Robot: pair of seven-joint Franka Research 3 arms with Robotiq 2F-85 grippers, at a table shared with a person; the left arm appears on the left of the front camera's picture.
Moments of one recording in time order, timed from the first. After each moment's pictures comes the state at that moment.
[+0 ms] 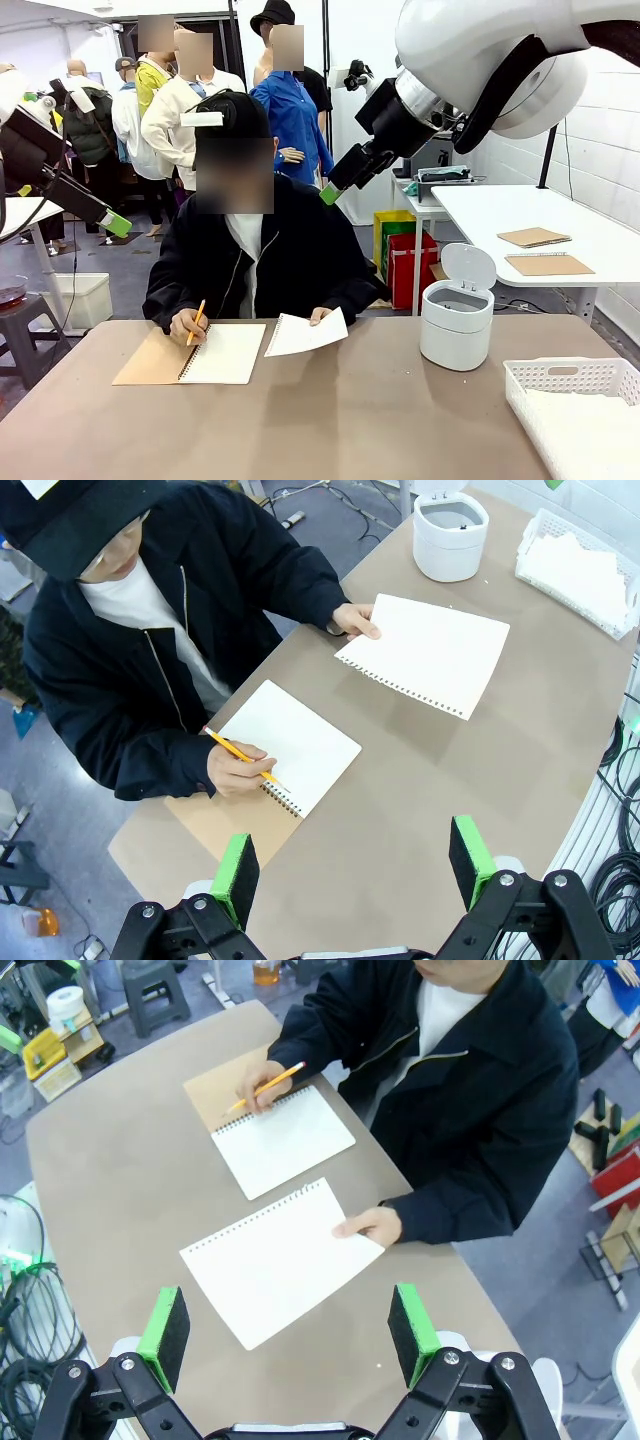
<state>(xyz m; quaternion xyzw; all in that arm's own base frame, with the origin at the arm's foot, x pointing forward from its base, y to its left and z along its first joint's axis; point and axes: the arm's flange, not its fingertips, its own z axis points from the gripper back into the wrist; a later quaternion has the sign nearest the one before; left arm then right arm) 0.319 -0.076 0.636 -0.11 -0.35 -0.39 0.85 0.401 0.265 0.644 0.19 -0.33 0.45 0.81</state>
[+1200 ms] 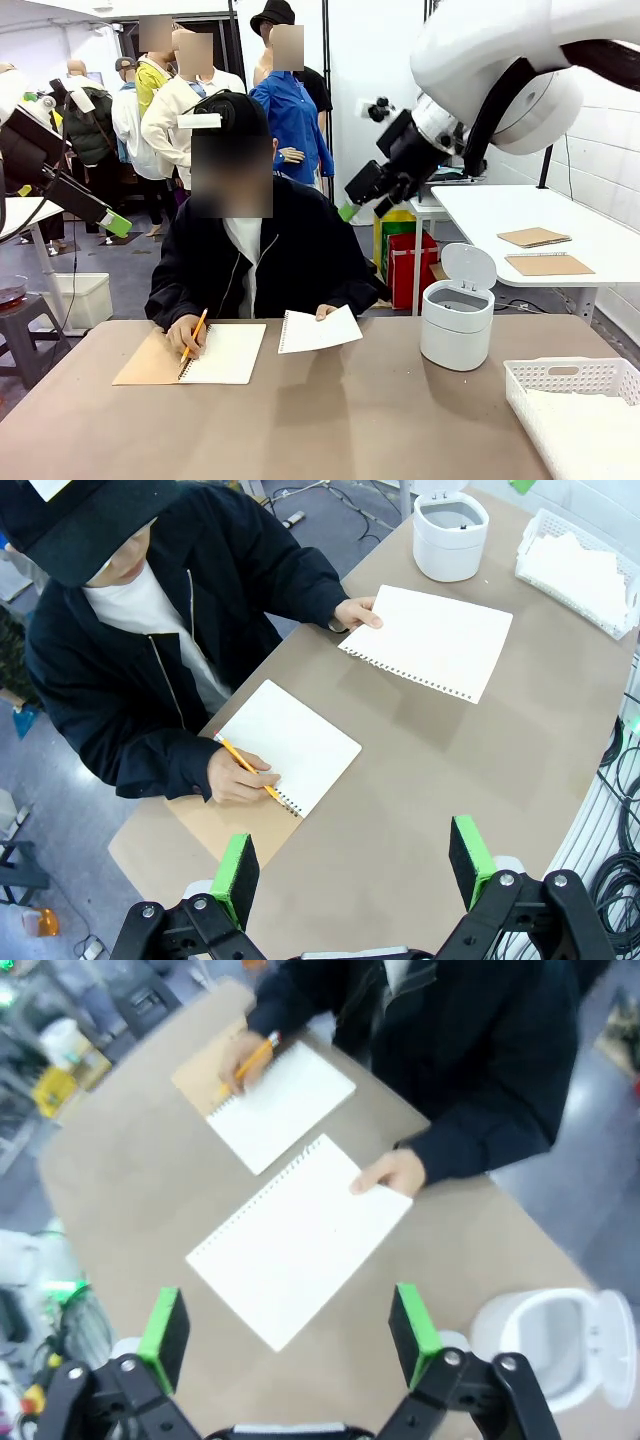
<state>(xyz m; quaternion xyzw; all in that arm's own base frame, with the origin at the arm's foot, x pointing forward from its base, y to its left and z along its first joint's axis) 0.319 -0.076 0.637 -0.11 -0.35 -0.39 0.85 0.449 0.233 0.598 0.25 -0.24 0.34 0.87</state>
